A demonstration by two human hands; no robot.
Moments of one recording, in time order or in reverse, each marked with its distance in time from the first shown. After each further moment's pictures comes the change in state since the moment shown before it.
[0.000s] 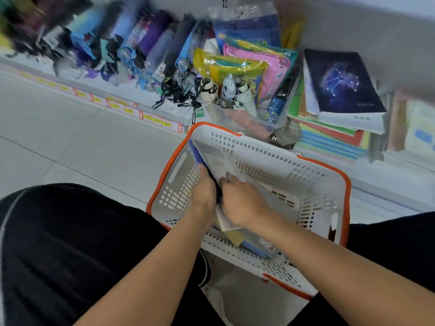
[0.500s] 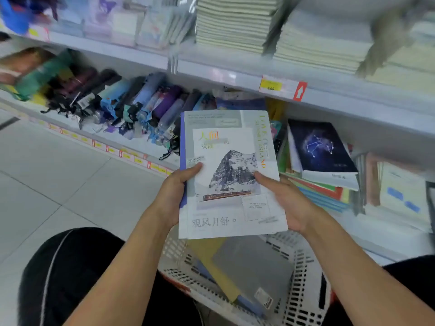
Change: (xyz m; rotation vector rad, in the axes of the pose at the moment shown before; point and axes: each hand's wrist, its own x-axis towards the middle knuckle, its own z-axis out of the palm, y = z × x) left_hand -0.099 0.144 -0.030 -0.098 -0.378 0.334; right_hand -0.029 0.055 -0.135 1.661 0.030 0.195
